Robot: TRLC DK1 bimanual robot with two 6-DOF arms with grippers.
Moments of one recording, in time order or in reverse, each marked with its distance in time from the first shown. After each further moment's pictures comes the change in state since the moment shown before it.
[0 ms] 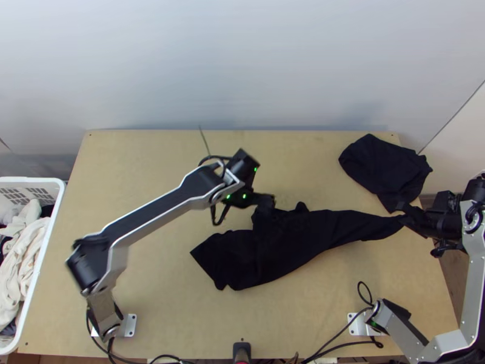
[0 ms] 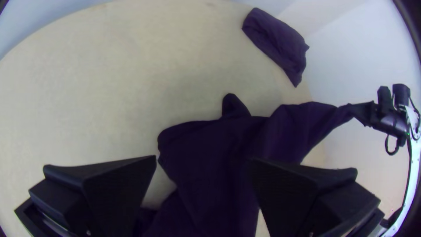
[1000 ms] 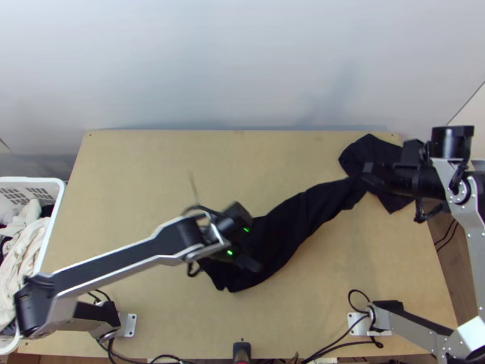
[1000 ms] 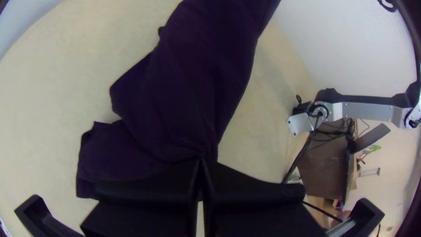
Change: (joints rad) left arm -0.229 -0.345 -0.373 -0.014 -0.014 0.047; right arm 0.505 0.164 0.424 -0.004 -0.026 0.243
